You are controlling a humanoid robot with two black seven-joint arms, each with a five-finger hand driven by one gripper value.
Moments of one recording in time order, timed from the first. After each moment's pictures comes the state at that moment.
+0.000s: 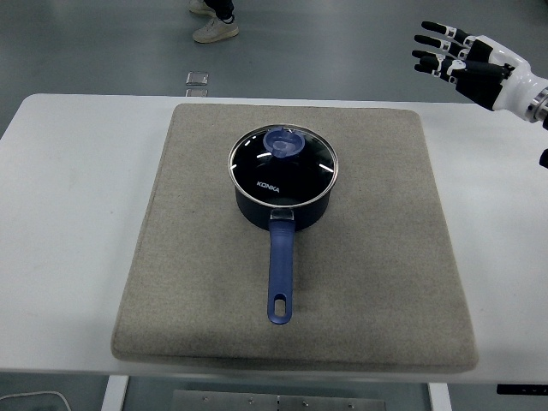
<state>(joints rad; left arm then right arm) 0.00 0.00 -0.13 -0.10 0.08 -0.09 0.00 1.09 -0.45 0.47 0.59 -0.20 0.54 0.13</state>
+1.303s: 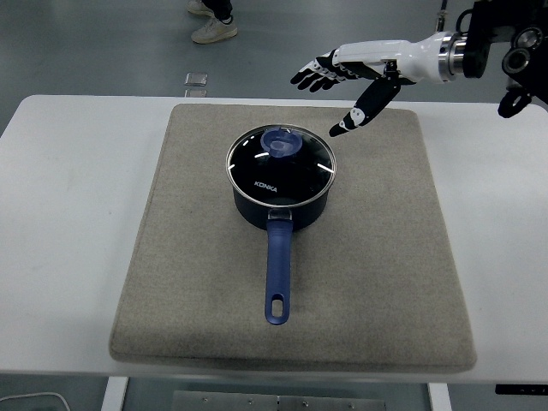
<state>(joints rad) 0.00 0.00 -0.13 -0.10 0.08 -0.09 0.00 1.40 -0.34 0.26 0.83 -1.06 0.61 0.23</state>
